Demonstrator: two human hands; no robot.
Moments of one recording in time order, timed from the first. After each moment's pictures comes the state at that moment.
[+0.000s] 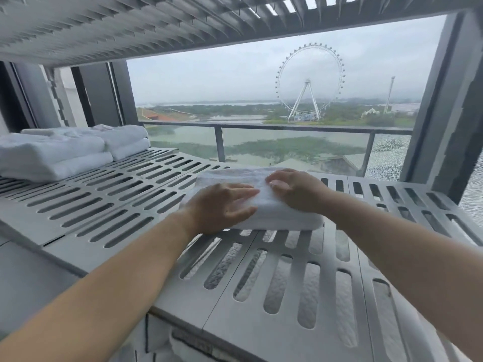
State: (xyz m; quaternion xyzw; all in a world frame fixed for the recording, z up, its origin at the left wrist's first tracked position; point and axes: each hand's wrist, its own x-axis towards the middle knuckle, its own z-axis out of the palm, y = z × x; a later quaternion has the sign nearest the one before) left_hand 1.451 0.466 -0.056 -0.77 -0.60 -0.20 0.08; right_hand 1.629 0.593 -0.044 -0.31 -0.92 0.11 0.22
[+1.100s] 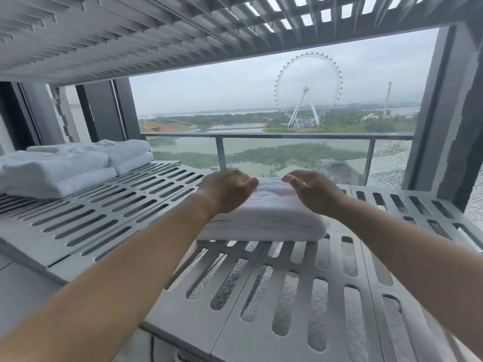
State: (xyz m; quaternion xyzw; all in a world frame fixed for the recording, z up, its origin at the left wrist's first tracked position) left_hand 1.458 0.494 -0.007 -0.66 -0.73 -0.15 0.07; right_hand 1.644 0.591 -0.027 -0.33 -0.88 0.15 0.30
